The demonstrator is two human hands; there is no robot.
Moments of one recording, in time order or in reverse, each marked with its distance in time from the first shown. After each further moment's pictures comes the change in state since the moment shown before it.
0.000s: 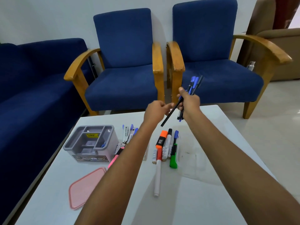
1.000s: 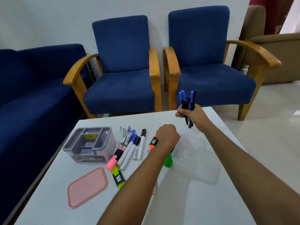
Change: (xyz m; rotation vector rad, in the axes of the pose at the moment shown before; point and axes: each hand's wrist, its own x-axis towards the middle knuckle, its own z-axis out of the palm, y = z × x) left_hand -0.041 0.000 0.070 0.566 -0.121 -0.053; right_hand 0.014 0.016 -0.067 -0.385 -0.431 -0.192
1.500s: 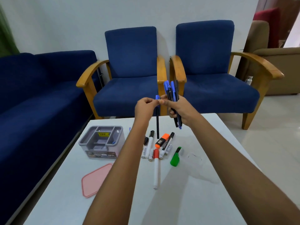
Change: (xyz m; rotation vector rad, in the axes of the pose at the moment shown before) left_hand -0.030 -0.063 -0.117 -1.032 0.392 -0.018; right_hand -0.033 -0.079 0.069 0.154 -0.215 -0.057
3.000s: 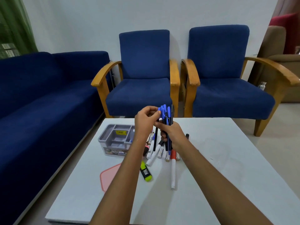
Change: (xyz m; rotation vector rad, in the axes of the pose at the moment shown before) left_hand -0.009 -0.054 -0.056 -0.060 0.055 0.177; right_hand -0.025 0.059 0.094 0.169 0.060 0.122
